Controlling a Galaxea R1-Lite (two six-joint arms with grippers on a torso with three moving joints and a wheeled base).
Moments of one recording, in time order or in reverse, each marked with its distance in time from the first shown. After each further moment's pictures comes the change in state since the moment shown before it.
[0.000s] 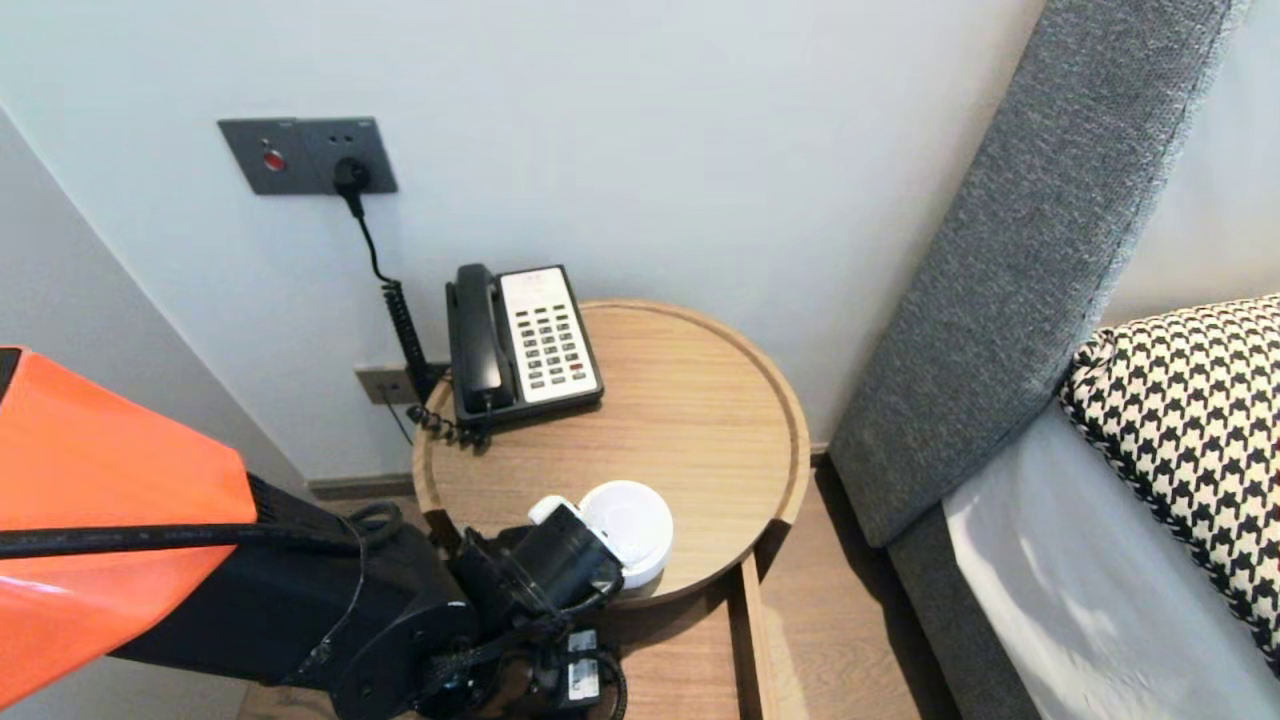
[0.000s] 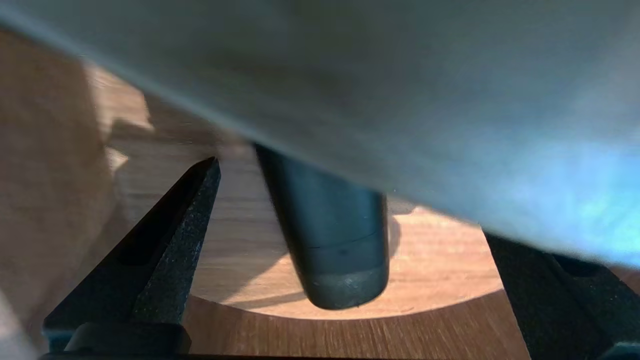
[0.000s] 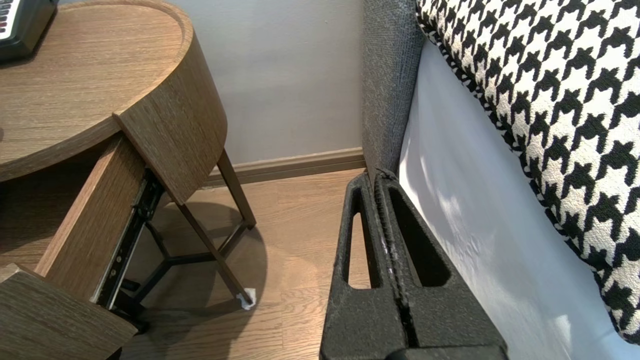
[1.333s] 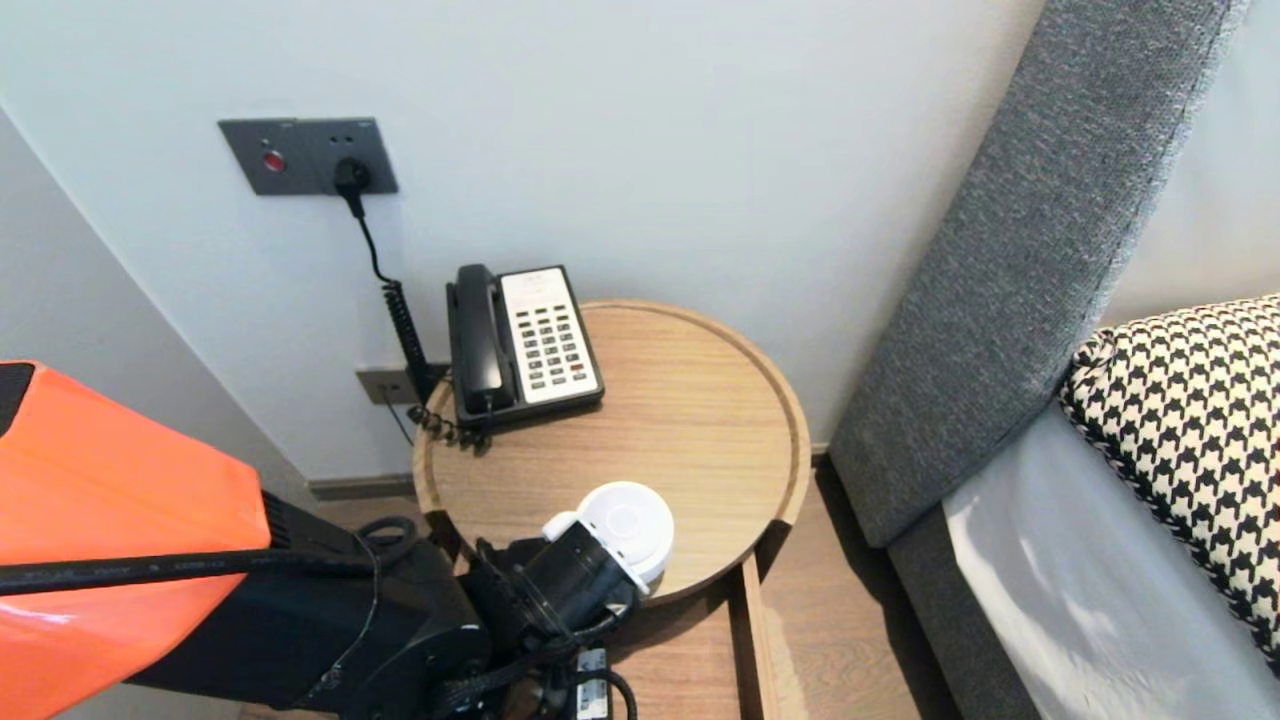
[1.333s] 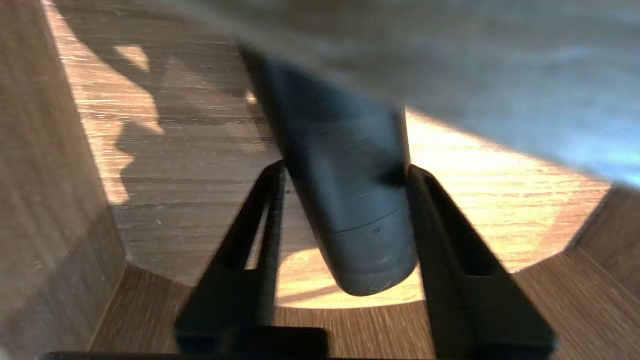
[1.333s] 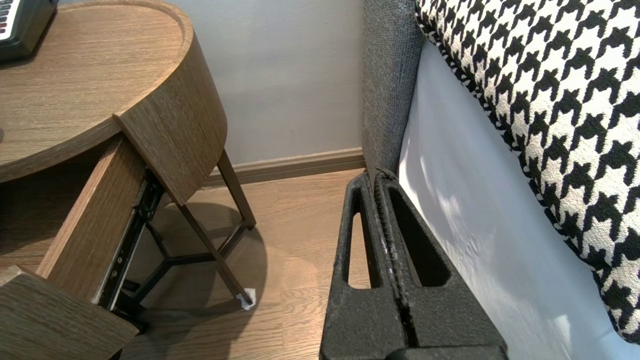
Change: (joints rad) left arm -0.034 0.007 0.002 0.009 0.002 -0.004; right arm 0.000 0.000 0.000 0.000 0.000 0.000
